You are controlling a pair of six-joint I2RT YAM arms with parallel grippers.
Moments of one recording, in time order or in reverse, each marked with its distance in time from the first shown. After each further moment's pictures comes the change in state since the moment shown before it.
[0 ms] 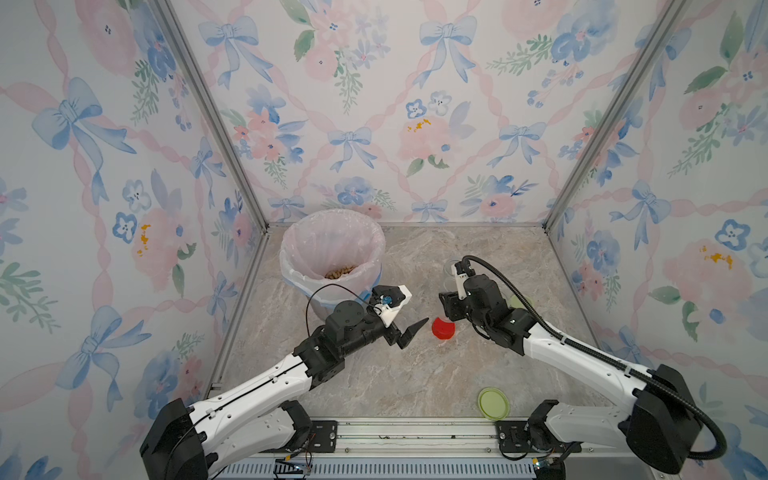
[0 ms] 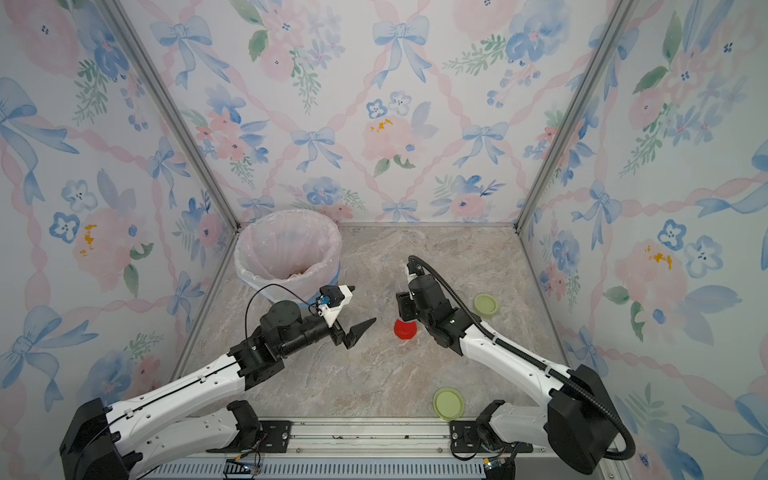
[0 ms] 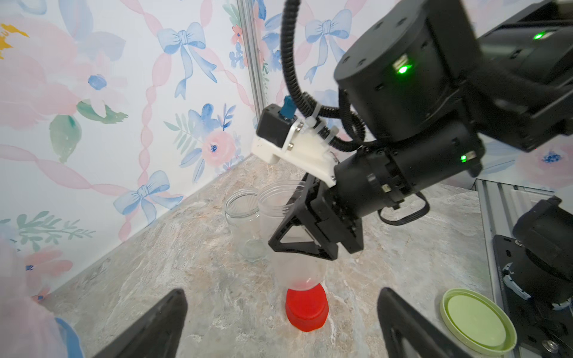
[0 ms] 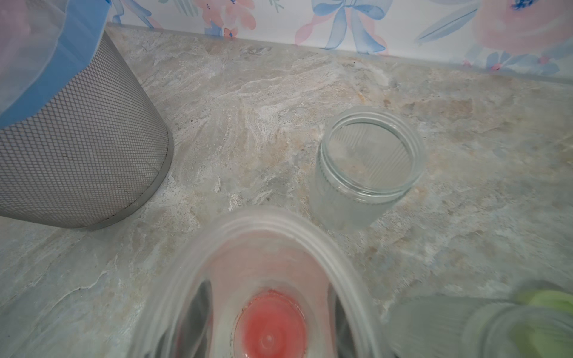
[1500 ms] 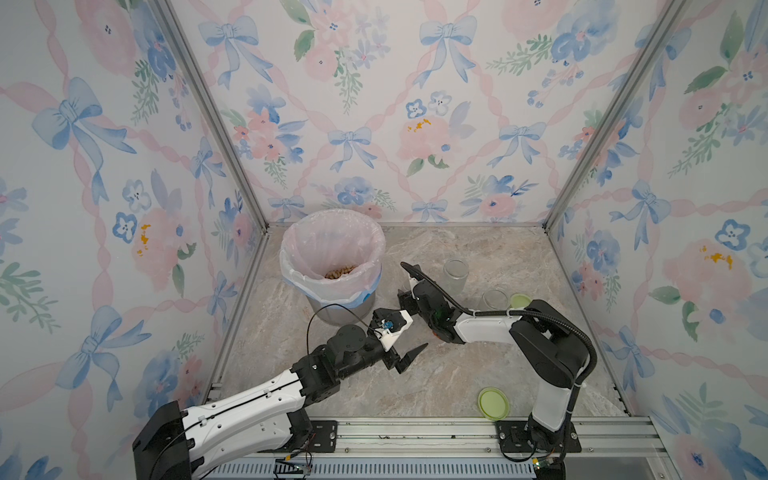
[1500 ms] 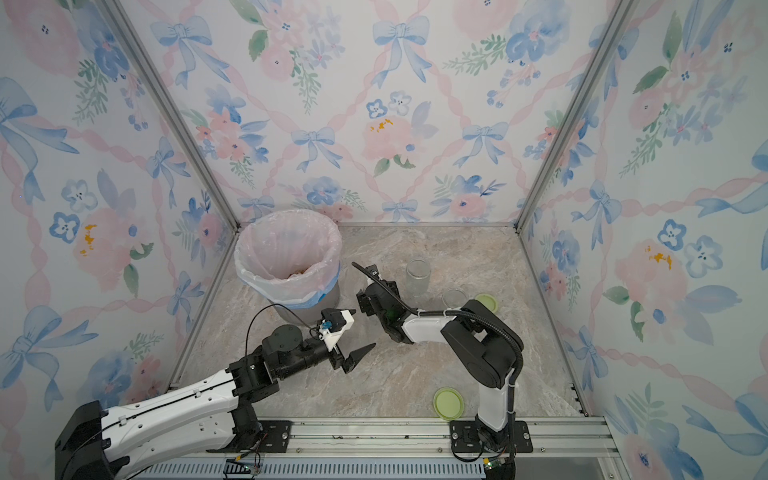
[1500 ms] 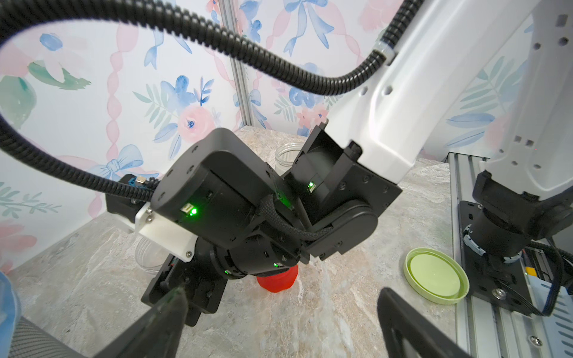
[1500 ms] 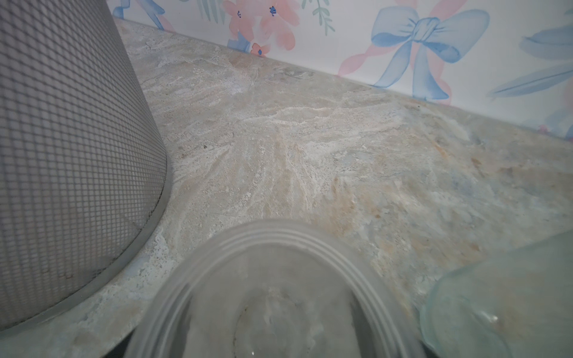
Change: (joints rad) left arm -0.138 -0.073 -0.125 -0.006 -0.096 -0.034; right arm 0.108 0.576 0.117 0.581 0.148 -0.111
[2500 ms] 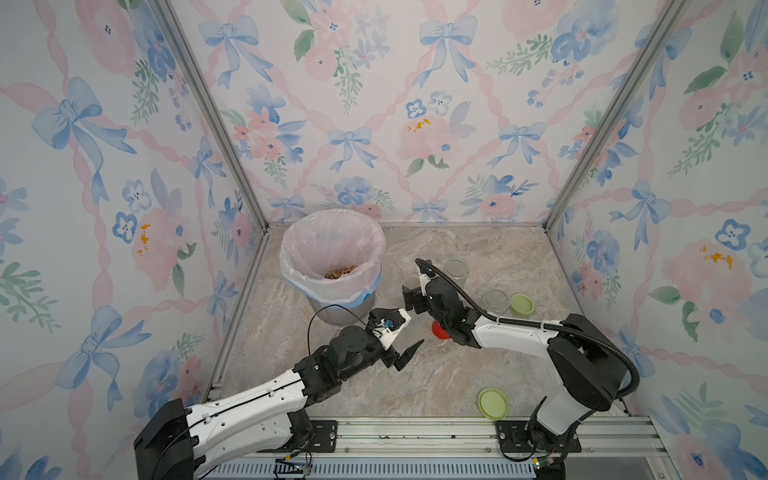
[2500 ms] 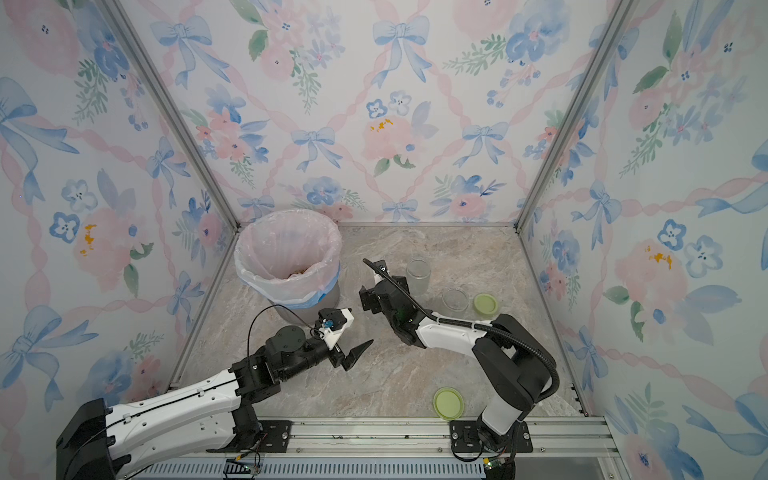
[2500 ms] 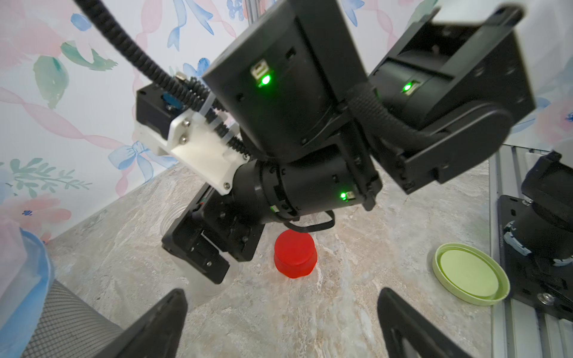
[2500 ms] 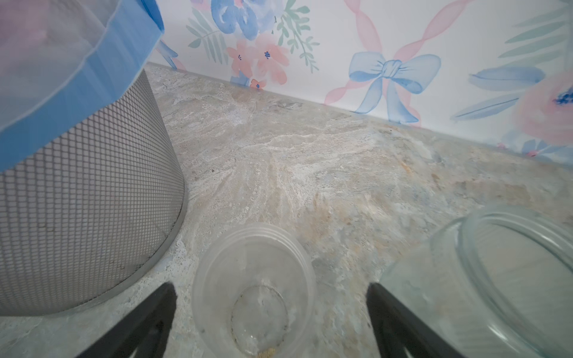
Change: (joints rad) left arm 0.000 0.014 -0.023 0.000 -0.099 0.000; right arm 0.004 -0.244 -0.082 -0.097 0.014 0.007
